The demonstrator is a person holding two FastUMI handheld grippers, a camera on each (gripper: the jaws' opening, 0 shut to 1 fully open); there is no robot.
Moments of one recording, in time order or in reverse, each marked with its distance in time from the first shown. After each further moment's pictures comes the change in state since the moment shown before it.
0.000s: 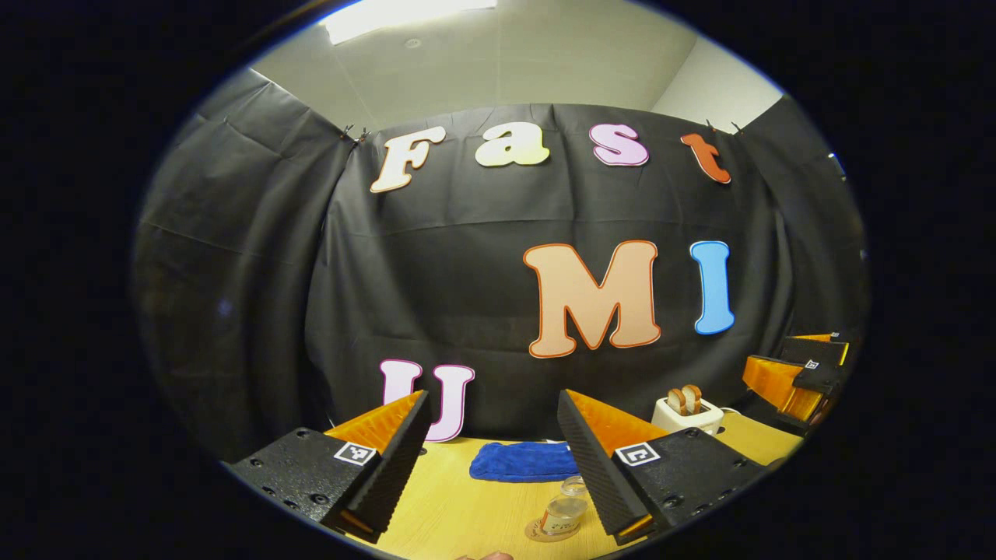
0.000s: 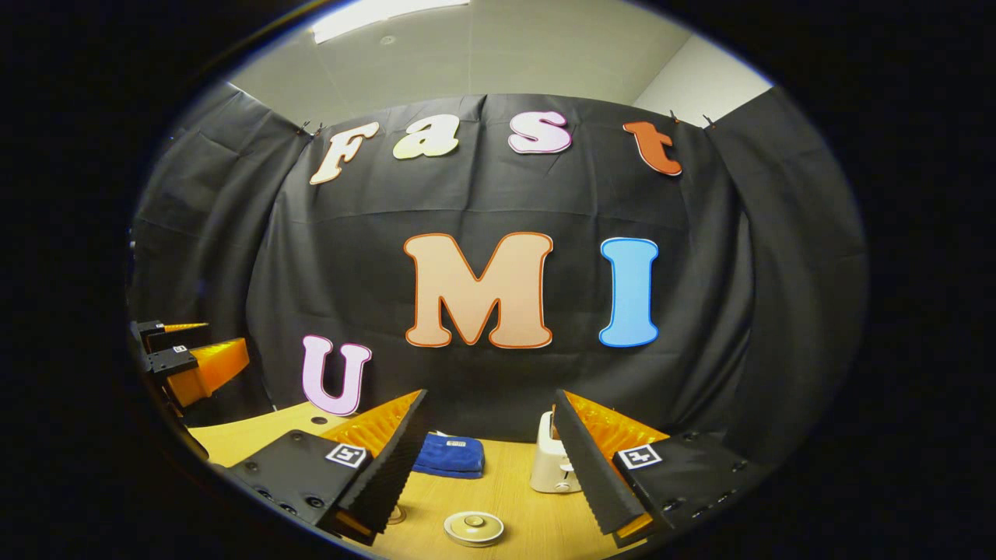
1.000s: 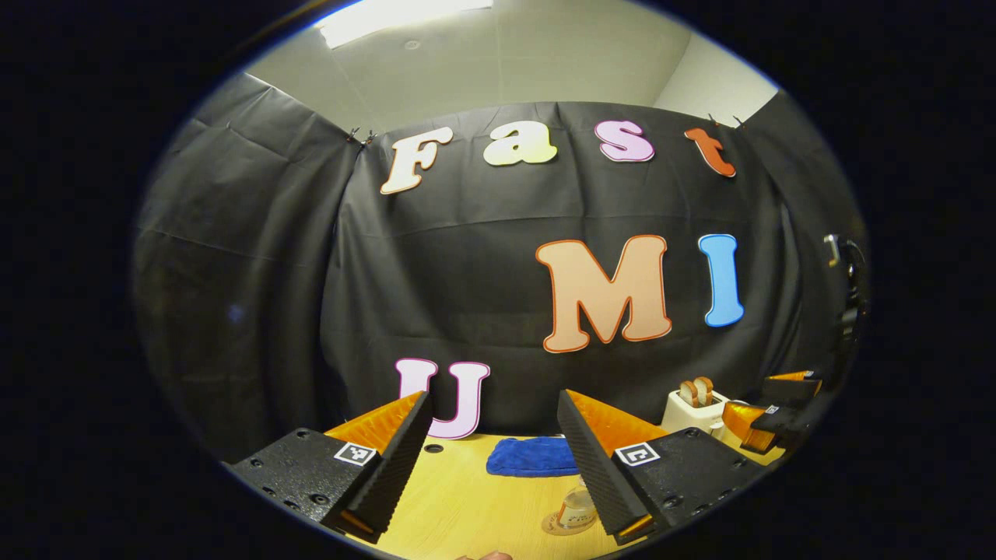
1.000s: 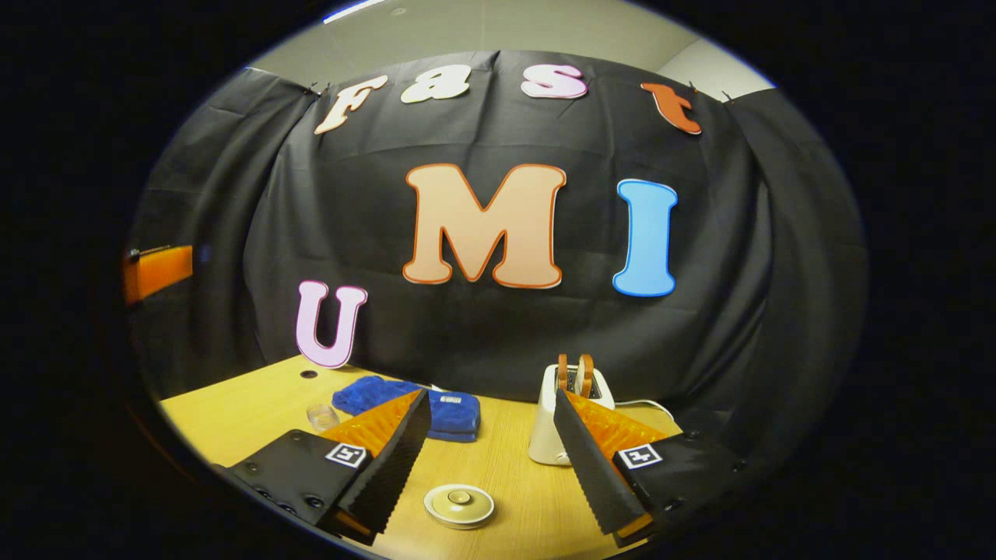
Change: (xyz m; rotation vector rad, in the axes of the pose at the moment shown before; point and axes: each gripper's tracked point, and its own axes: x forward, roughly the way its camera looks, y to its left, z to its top) left arm -0.014 0.023 0.000 0.027 0.008 0.055; right arm 0.031 -0.007 -0.107 -0.078 0.198 0.029
